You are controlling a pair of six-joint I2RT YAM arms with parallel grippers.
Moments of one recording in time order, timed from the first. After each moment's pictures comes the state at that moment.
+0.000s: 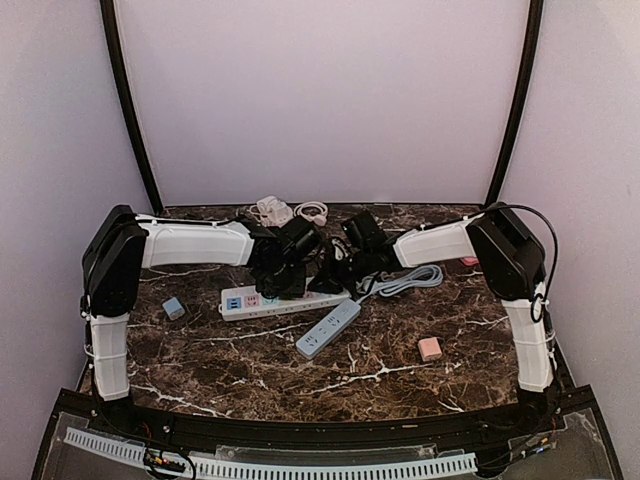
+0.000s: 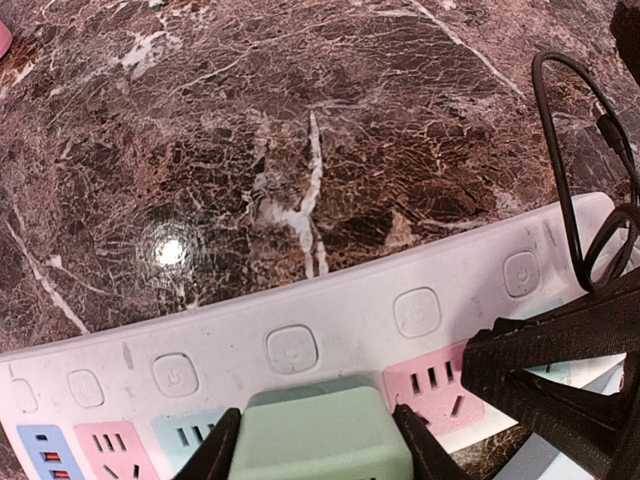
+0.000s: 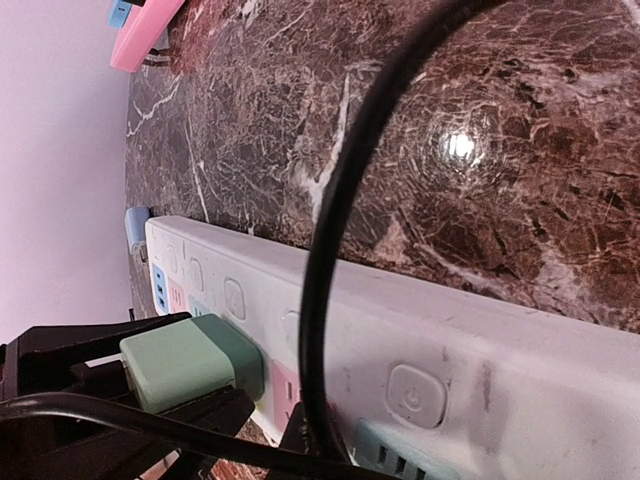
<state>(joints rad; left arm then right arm) -0.84 2.03 1.52 -0.70 -0.33 -0.75 0.73 2.21 1.49 -0.09 -0.56 0.82</state>
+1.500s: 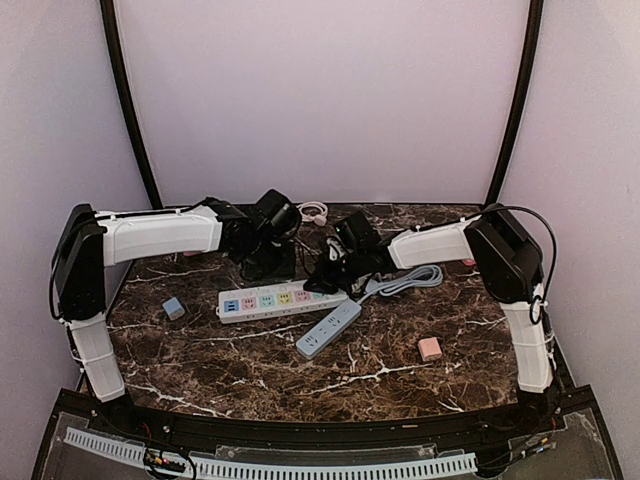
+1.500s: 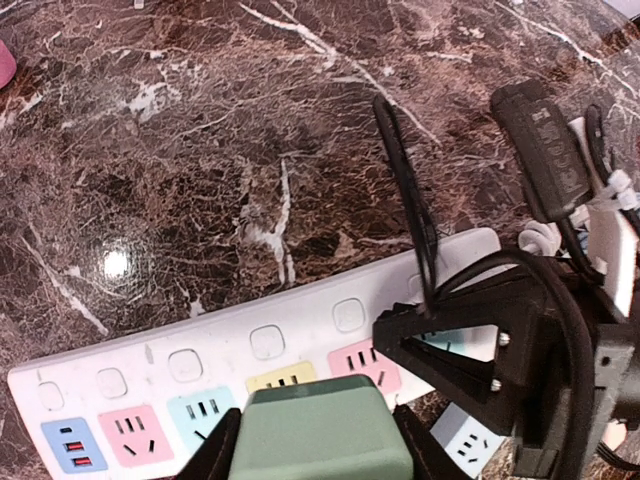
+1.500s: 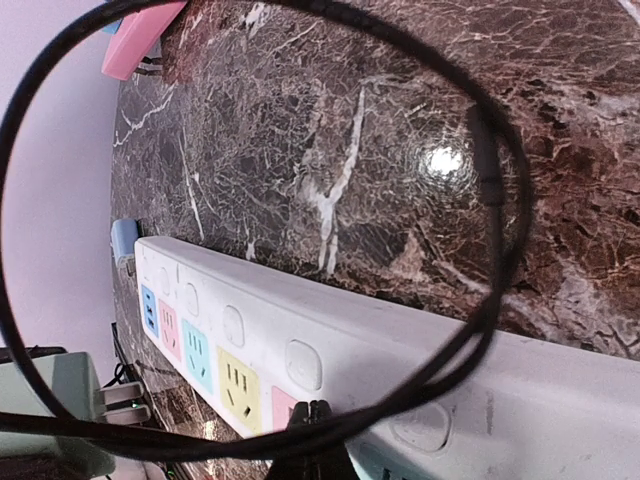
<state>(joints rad) -0.79 1.87 1.47 -0.67 -0.20 -0.73 0.77 2.21 1.52 -0.11 -0.47 0.82</state>
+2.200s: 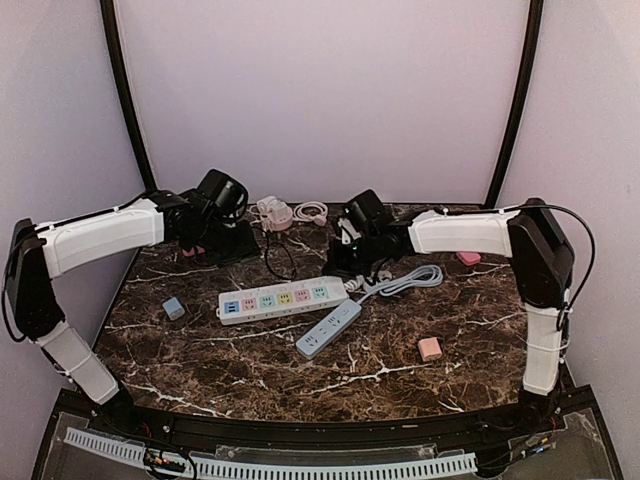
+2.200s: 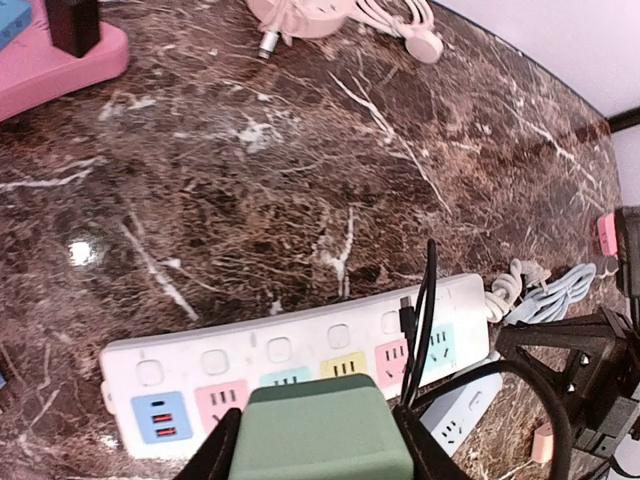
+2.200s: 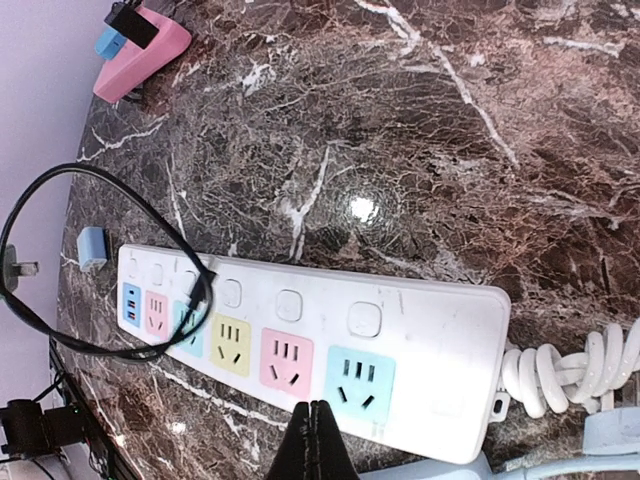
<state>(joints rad) -0.64 1.61 1.31 -0.65 -0.12 -0.79 0.78 2.02 1.50 -0.33 -0.25 0.66</state>
